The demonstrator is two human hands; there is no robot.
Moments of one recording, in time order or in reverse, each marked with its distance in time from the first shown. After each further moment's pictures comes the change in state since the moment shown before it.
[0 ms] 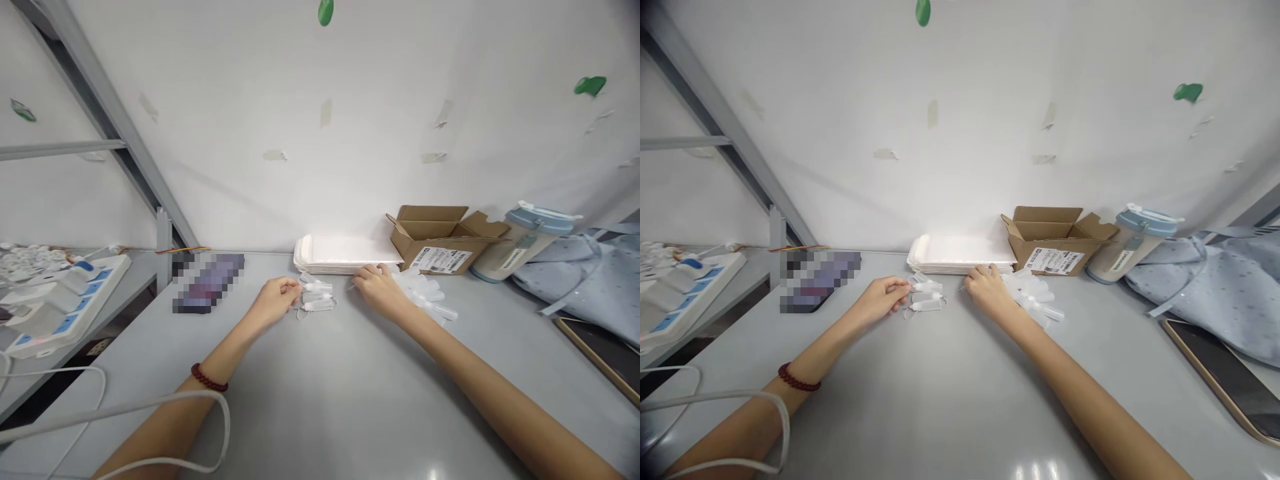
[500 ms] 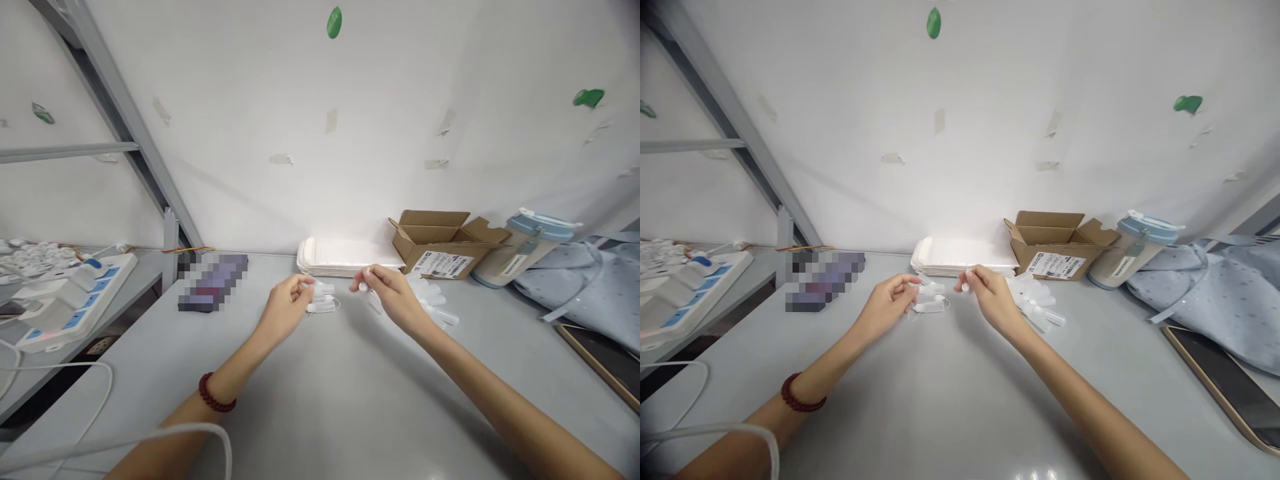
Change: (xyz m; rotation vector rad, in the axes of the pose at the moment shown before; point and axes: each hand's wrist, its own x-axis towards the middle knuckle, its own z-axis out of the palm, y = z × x) left_hand -0.030 0.026 0.014 -0.072 0.046 0.178; right_hand -0.016 -0.027 -0.056 1.055 0.233 0.329
